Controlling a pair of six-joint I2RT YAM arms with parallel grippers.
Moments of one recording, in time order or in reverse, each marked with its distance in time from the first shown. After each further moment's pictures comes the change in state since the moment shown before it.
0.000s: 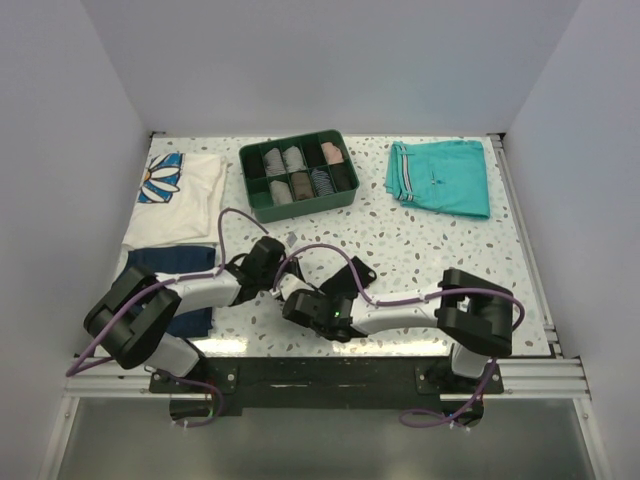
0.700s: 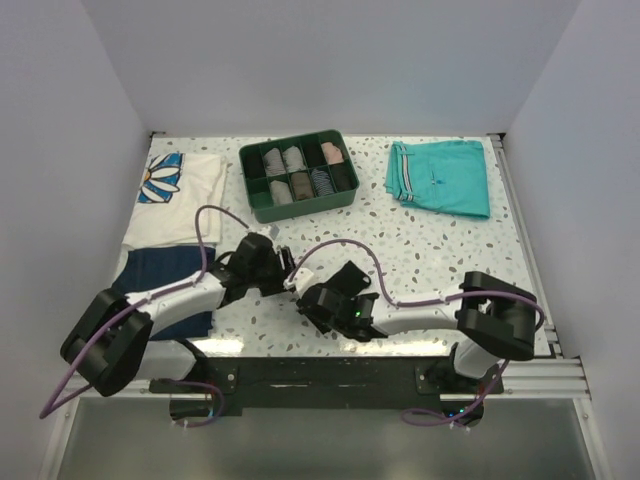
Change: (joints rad) left arm 0.049 -0.167 -0.001 -0.144 -0.133 -0.019; right arm -0.041 -0.116 -0.166 0.239 -0.159 0.101
